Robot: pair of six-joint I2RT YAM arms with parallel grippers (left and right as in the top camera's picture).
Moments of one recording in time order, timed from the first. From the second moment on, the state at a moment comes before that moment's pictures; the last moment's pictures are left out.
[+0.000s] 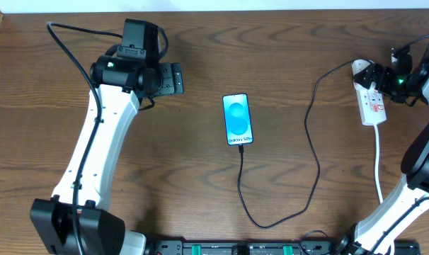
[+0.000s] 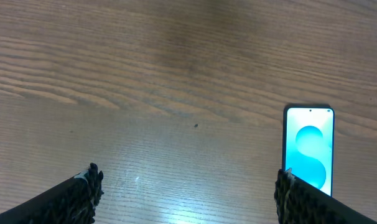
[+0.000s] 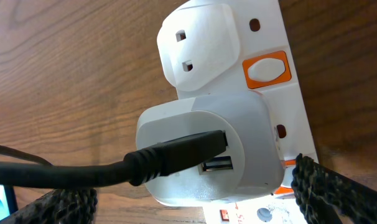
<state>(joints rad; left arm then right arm) -0.17 1.63 1.56 -1.03 -0.04 -0.27 -0.44 2.14 1.57 -0.68 -0.55 -0.06</state>
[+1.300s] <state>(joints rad) -0.17 1.63 1.56 -1.03 -0.04 -0.27 -0.35 1.72 1.55 -0.96 -0.04 0.35</state>
